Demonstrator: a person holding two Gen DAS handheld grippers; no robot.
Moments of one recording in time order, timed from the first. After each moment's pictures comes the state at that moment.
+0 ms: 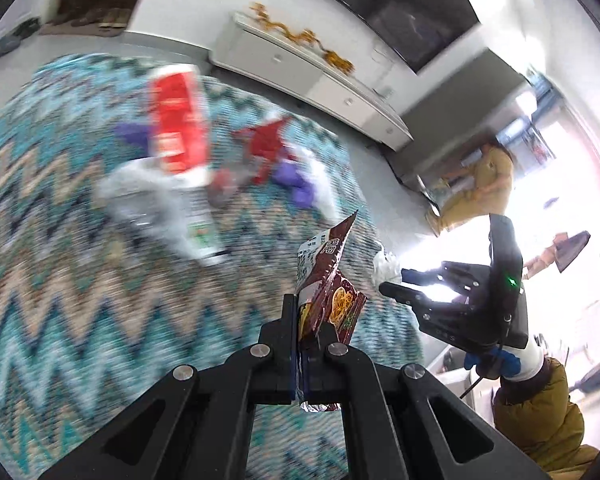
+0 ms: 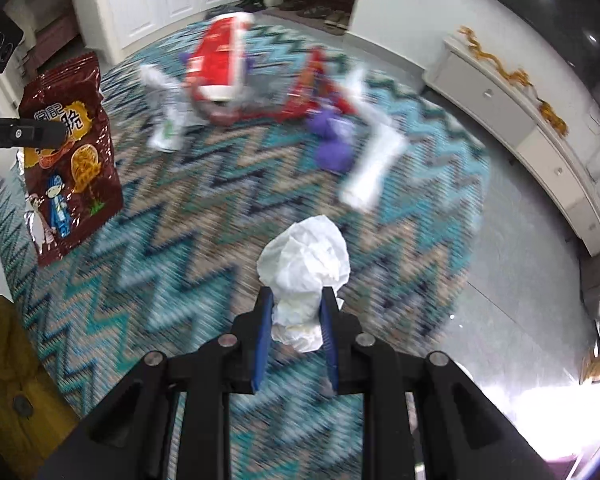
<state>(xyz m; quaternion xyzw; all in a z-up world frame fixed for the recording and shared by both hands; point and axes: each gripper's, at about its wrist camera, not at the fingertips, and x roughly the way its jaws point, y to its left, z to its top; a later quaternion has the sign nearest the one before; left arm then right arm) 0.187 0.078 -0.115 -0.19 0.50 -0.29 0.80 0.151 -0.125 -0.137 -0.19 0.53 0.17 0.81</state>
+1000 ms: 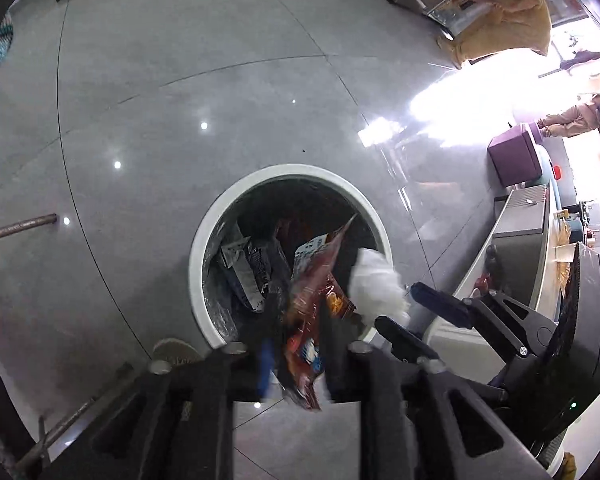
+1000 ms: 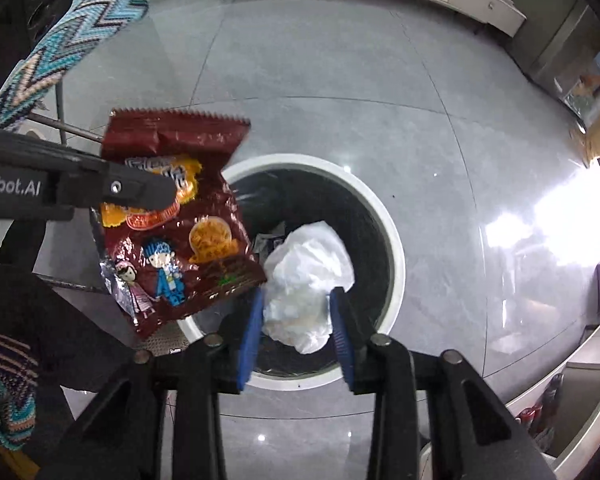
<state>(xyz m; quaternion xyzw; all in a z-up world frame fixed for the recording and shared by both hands) 0.251 -0.436 -0.290 0.02 0.68 -0.33 0.65 0.110 -0.485 -0.281 0.02 0.63 -0.04 0.78</state>
